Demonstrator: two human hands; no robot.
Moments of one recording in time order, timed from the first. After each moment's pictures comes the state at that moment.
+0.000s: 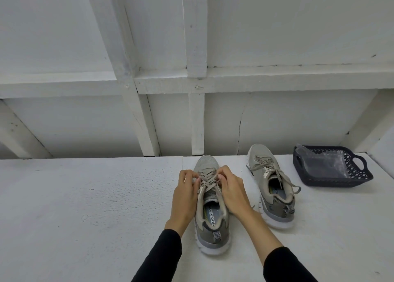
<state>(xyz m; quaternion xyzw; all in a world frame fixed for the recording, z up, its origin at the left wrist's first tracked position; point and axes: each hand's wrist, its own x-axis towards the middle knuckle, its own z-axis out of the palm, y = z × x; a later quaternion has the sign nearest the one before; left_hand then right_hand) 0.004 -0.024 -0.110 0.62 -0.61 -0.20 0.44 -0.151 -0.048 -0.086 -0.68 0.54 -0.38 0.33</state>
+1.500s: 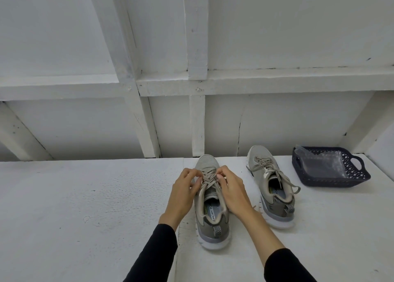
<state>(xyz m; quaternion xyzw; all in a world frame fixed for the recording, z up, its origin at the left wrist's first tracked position) 0.021 -0.031 -0.099 0.57 -0.64 -0.28 0.43 -0.149 -0.044 -0.080 -0.70 0.53 -0.38 0.31</state>
